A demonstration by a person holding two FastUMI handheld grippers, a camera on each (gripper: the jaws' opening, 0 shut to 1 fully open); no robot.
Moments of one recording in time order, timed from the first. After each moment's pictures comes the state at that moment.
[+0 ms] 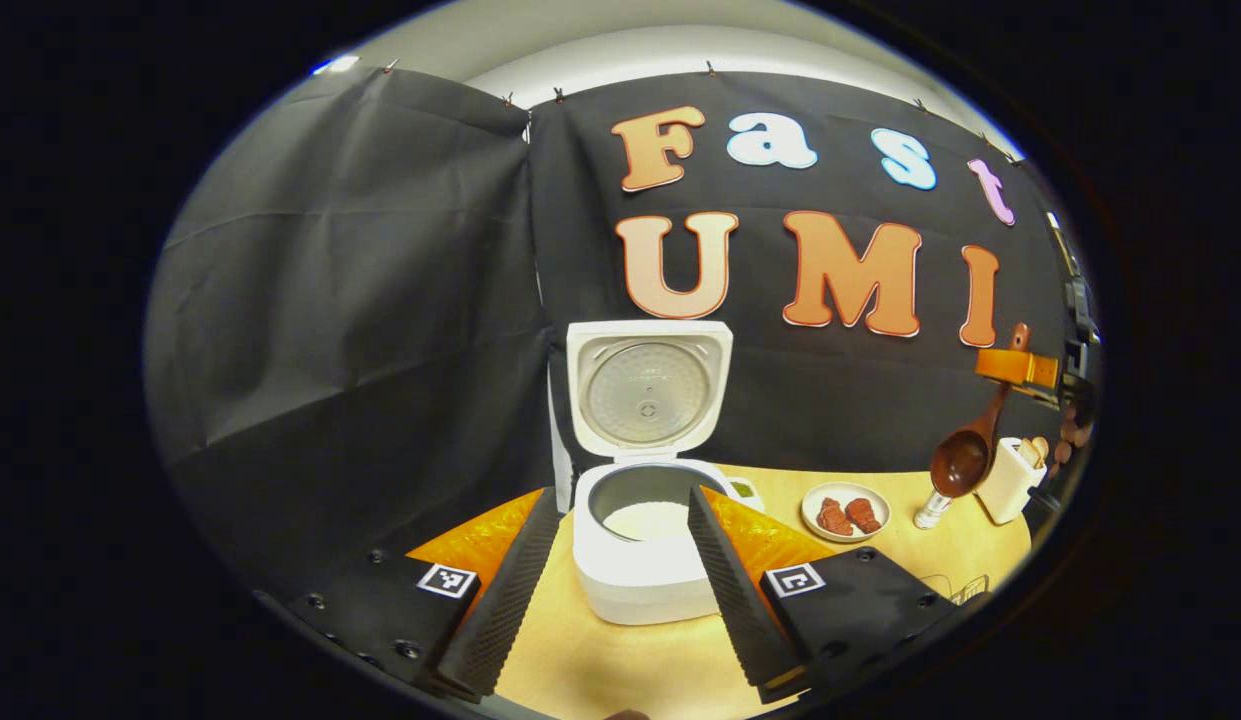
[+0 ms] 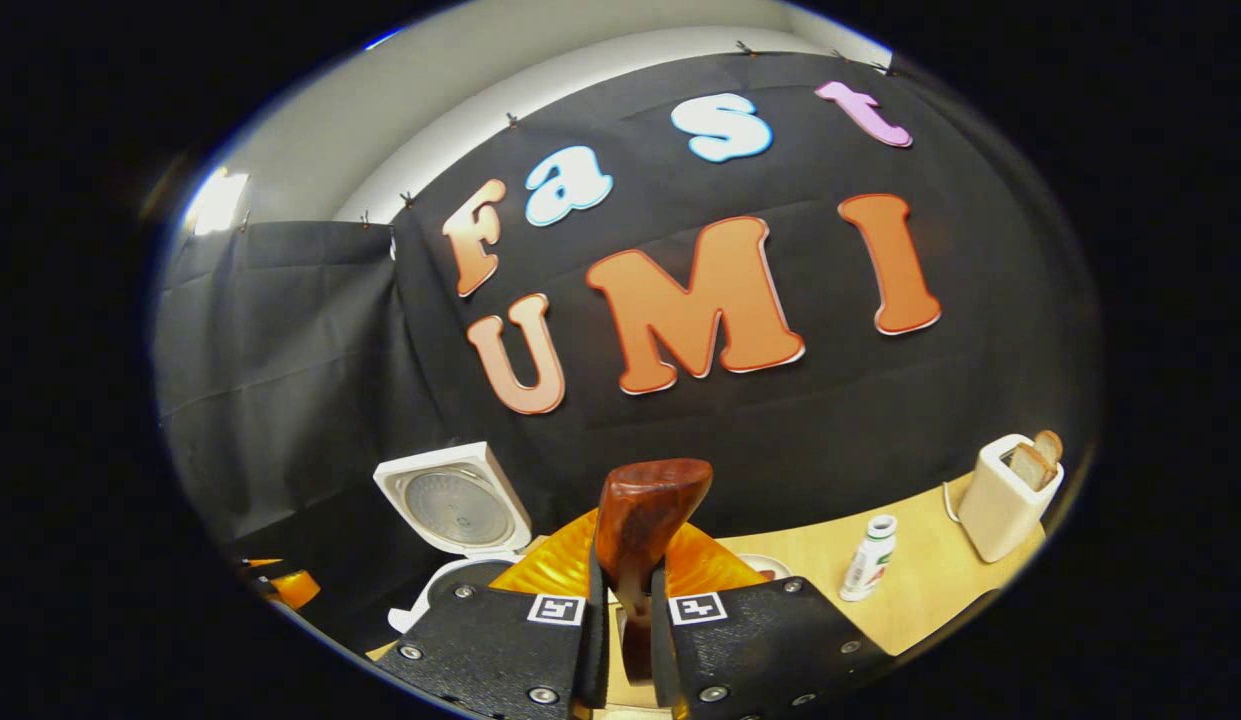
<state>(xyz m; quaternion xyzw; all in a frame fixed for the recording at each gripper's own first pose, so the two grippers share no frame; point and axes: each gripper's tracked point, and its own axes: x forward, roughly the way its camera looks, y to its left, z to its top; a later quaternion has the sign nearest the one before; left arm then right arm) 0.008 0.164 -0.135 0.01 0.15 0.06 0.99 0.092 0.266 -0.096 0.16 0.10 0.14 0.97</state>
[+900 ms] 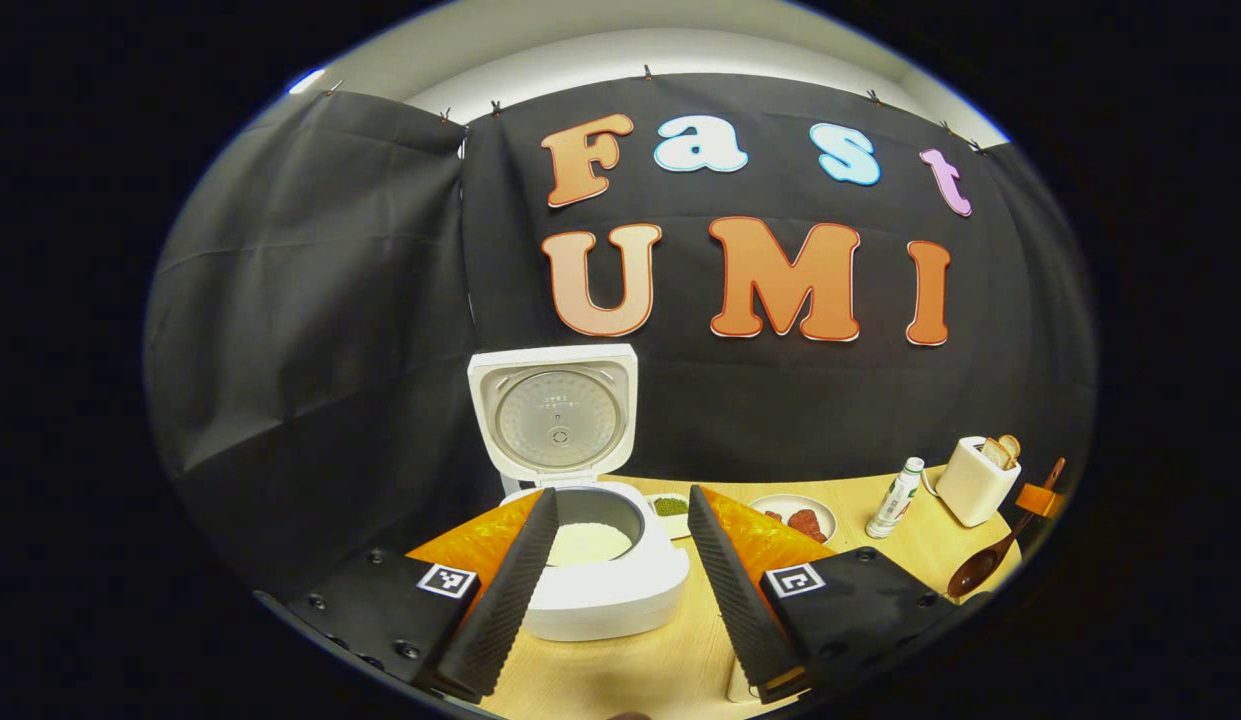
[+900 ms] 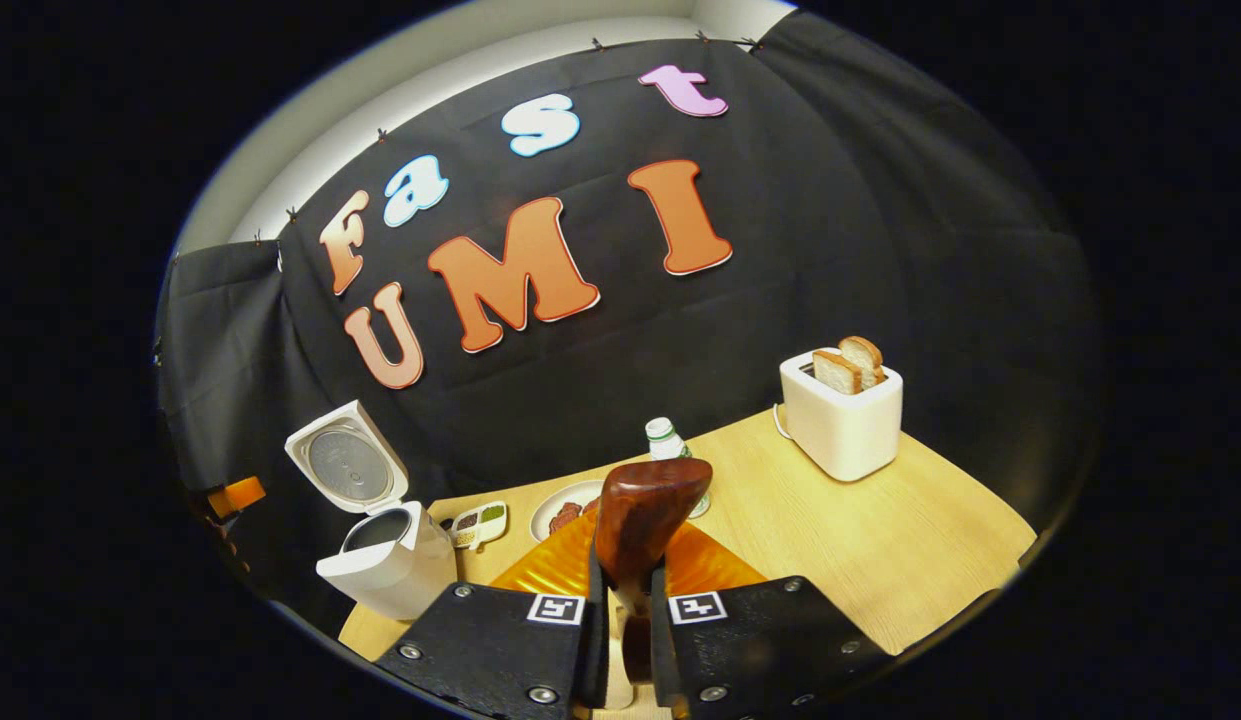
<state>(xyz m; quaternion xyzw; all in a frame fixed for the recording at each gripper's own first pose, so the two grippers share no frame) 0.031 0.081 -0.113 0.03 0.14 0.00 0.99 -0.029 0.100 -0.212 0.20 0.17 -0.02 0.96</state>
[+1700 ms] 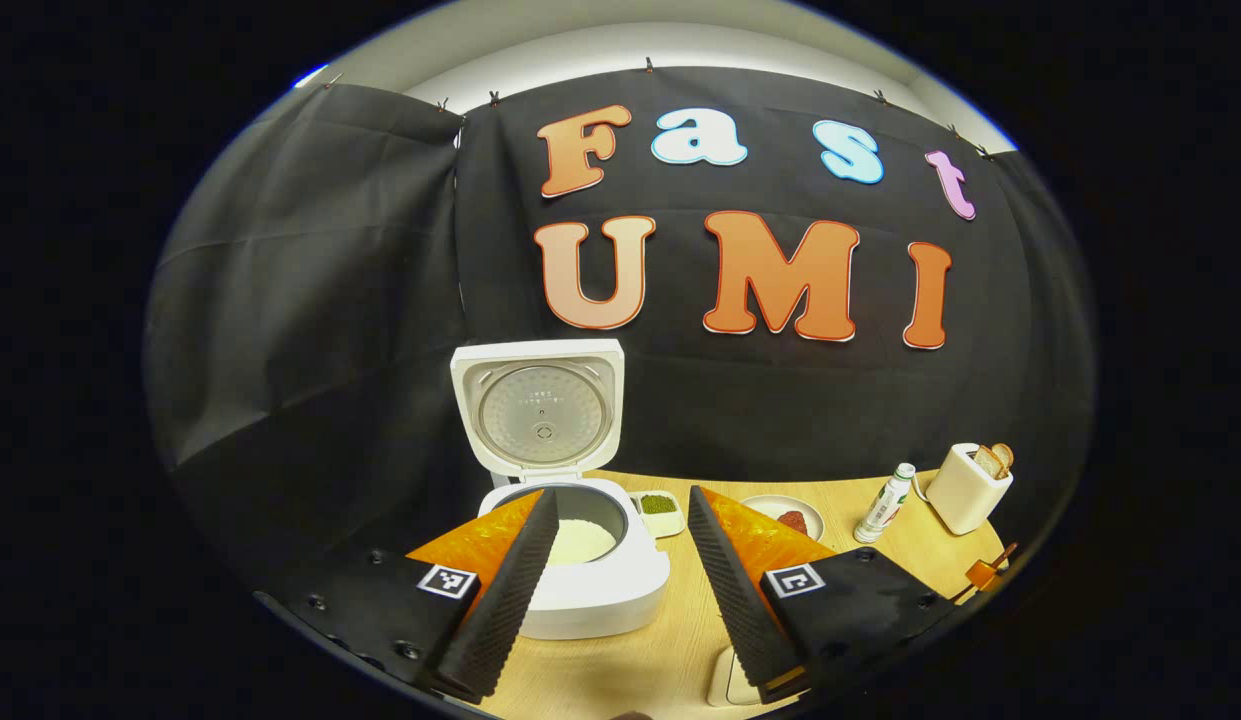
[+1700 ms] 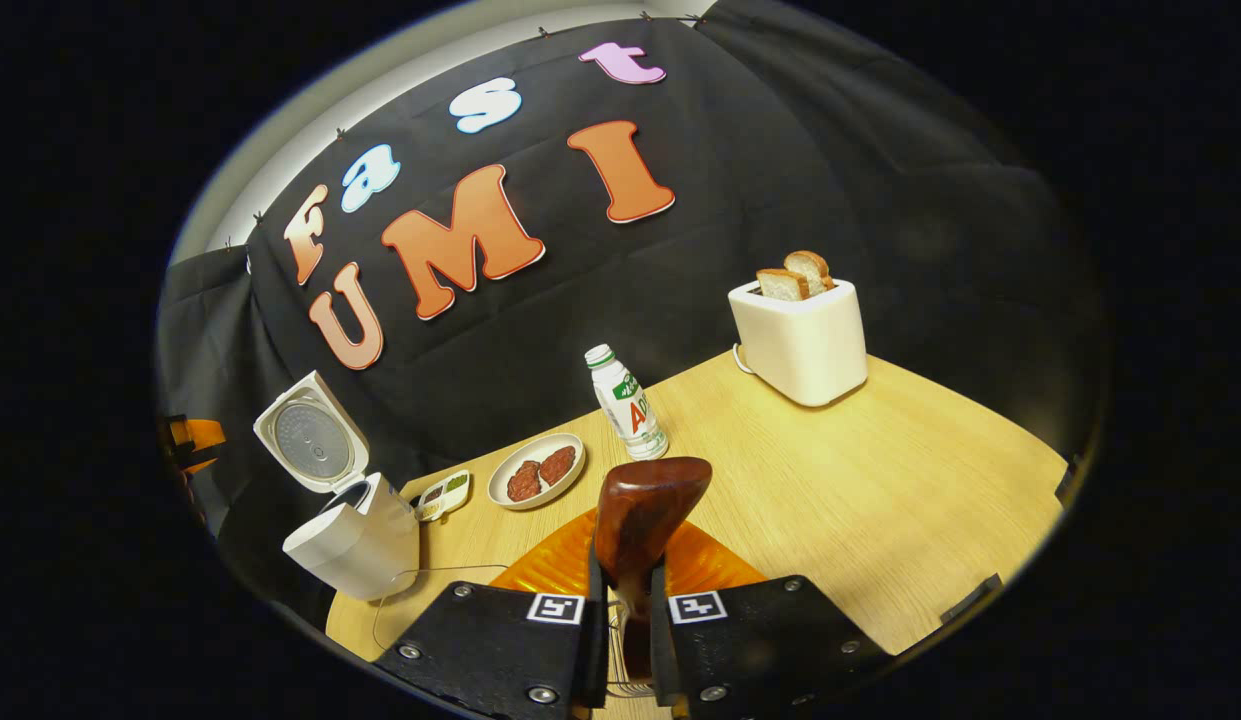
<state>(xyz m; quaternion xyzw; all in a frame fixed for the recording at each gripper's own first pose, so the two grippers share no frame) 0.043 0.072 -0.120 0.00 0.16 -0.01 0.99 -0.055 0.095 -0.314 0.23 0.21 -0.04 0.95</state>
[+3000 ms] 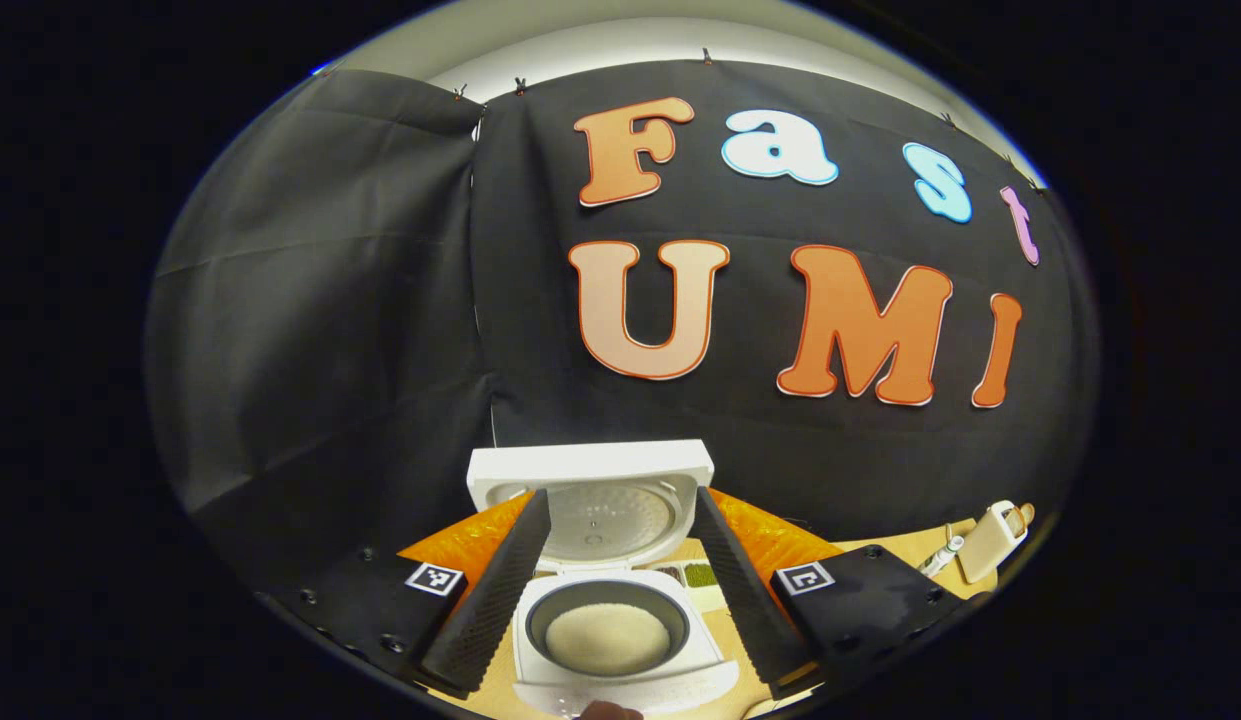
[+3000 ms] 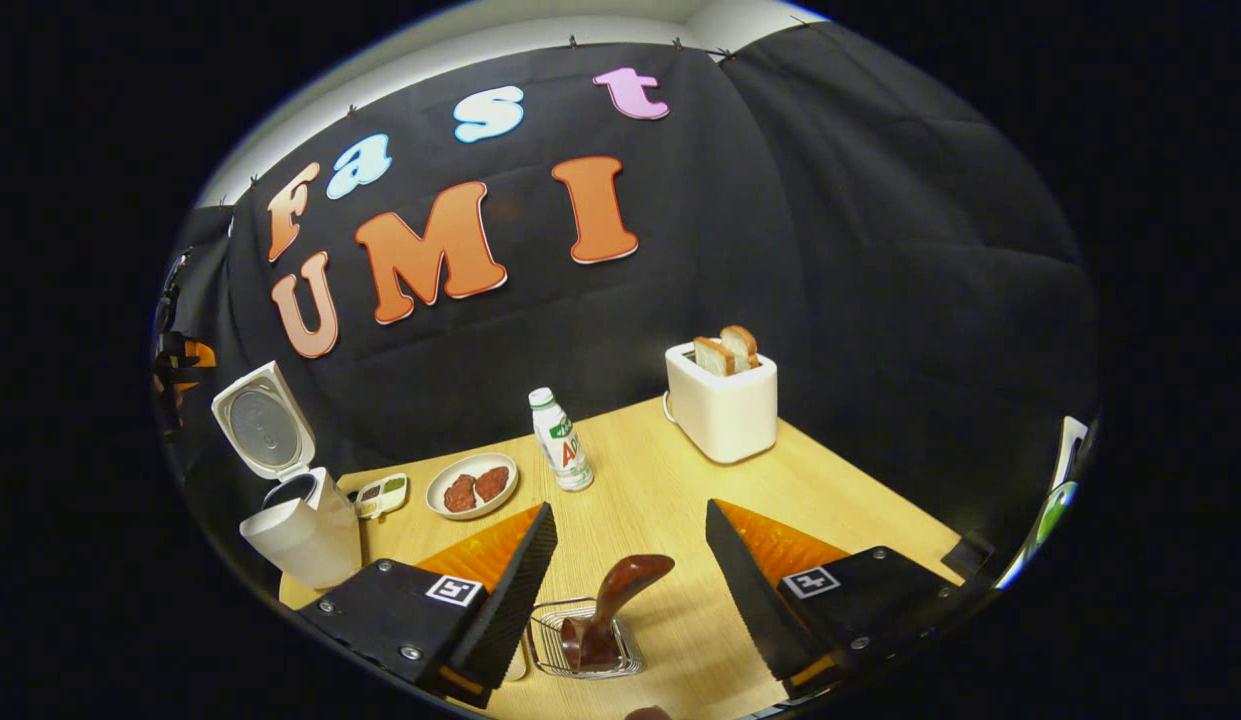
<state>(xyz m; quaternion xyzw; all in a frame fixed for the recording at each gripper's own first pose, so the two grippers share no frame) 0.243 0.158 -0.043 -0.01 0.14 0.03 0.99 -0.090 0.035 -0.227 0.13 0.18 -0.14 0.96</state>
